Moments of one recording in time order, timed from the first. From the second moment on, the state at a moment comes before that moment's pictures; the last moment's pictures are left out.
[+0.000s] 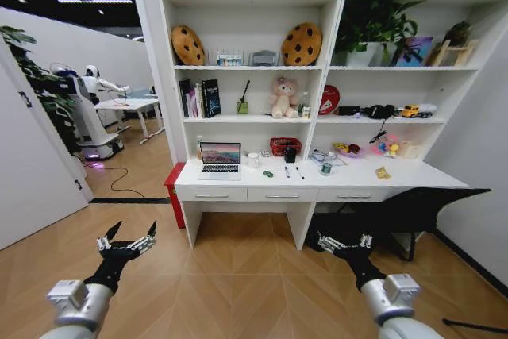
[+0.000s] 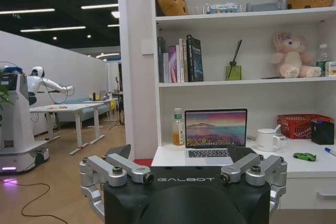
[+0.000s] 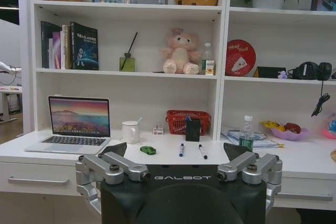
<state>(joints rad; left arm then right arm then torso) 1.81 -1.19 -0.91 -2.40 -0.49 0.19 -0.06 -1.73 1.40 0.75 2.41 0.23 -0.28 -0.06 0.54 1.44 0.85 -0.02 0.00</state>
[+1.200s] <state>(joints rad) 1.83 -1.23 -0.90 -2.40 -0.47 0.19 -0.04 -1.69 1.38 0.78 2.38 0.26 -0.28 -0.06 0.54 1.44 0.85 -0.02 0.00</state>
